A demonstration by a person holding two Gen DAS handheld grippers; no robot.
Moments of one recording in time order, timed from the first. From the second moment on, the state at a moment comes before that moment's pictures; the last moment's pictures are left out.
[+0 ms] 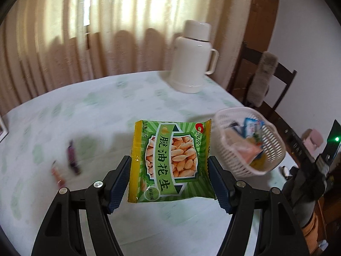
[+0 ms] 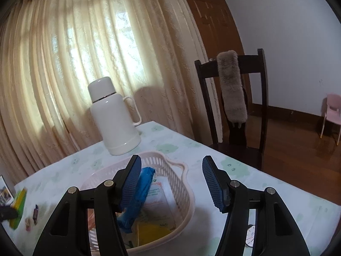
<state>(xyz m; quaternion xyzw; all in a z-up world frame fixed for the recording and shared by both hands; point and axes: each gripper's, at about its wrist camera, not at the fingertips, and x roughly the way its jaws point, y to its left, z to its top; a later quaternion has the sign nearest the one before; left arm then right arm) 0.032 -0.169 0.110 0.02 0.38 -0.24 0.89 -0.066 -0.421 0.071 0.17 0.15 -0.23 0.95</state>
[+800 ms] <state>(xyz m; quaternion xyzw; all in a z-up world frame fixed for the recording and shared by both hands) 0.074 -0.300 0.101 0.04 0.42 -0.33 0.85 -0.081 -0.424 0.073 0.20 0.13 -0.22 0.95</state>
